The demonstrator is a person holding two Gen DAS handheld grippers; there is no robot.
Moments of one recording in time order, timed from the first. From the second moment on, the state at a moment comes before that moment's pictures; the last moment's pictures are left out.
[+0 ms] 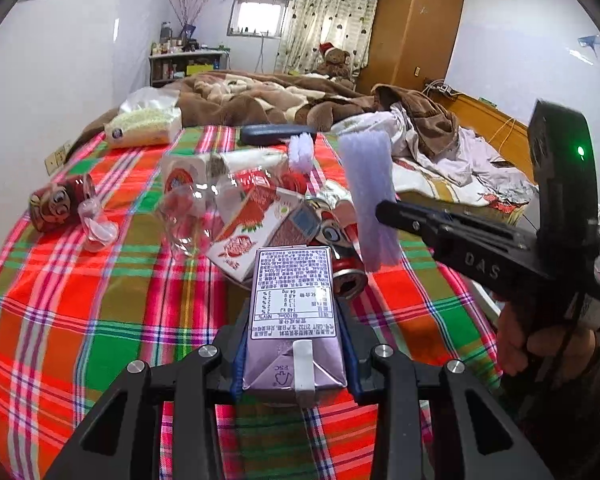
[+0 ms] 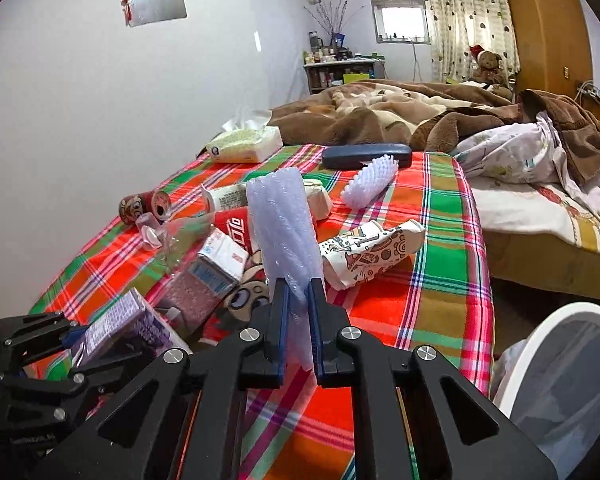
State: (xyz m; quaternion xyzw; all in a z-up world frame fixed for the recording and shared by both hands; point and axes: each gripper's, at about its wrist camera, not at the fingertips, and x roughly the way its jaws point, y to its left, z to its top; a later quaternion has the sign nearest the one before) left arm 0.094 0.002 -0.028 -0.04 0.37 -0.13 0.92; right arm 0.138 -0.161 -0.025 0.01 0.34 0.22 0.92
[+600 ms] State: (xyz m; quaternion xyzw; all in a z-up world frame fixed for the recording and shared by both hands) left arm 0.100 -0.057 0.018 0.00 0.33 -0.18 0.93; right arm 0.095 -0.224 0.007 0.07 0.28 0.16 0.94
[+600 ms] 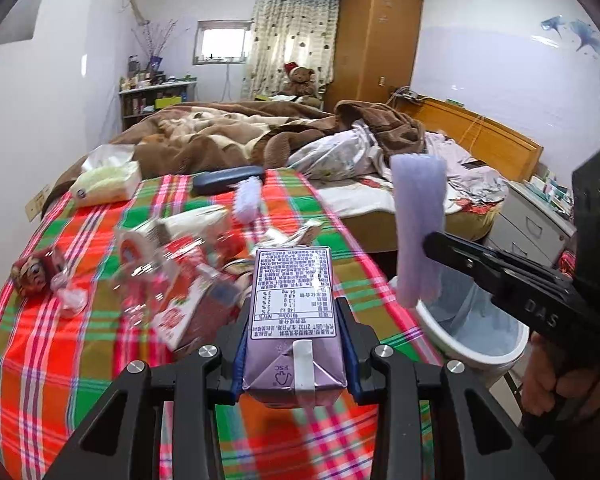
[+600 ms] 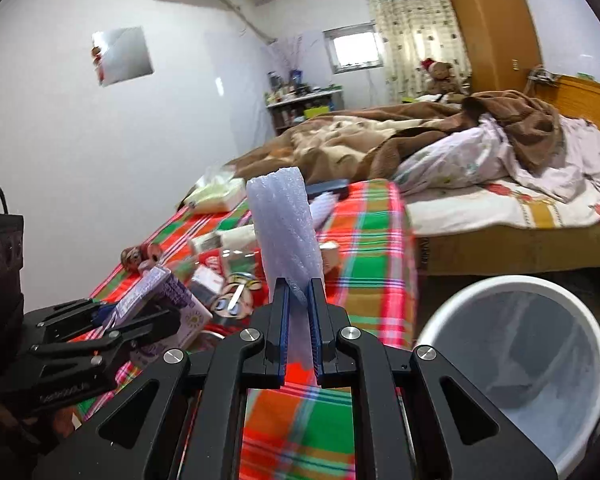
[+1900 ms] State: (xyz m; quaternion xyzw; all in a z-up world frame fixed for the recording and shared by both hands) left arm 0.151 -0.259 -0.039 0.05 0.40 -0.35 0.85; right arm 0.078 -0.355 -0.051 0.12 0.39 -0.06 0.91
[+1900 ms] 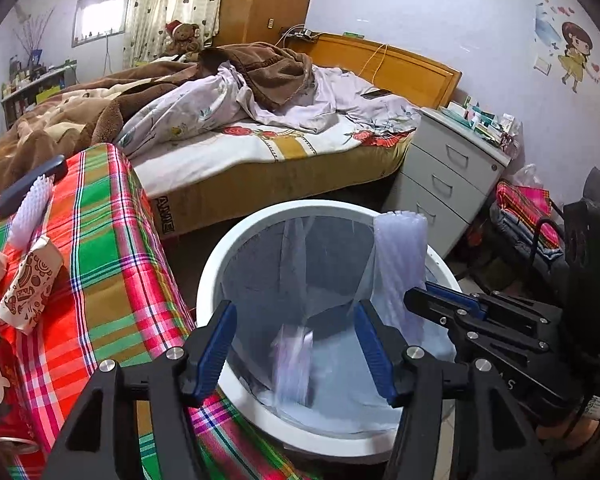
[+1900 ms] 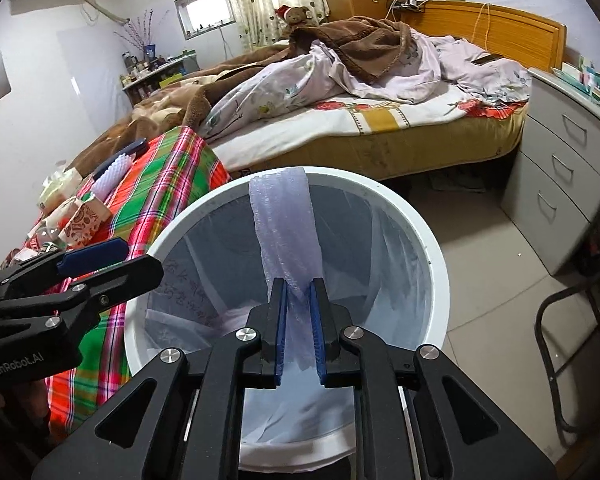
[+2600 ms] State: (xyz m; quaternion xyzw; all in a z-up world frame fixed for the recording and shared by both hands) left arm 0.127 -0.185 -0.001 0.03 0.36 -0.29 0.89; right arm 0.068 -0.313 -0.020 0.10 0.34 -0.04 0.93
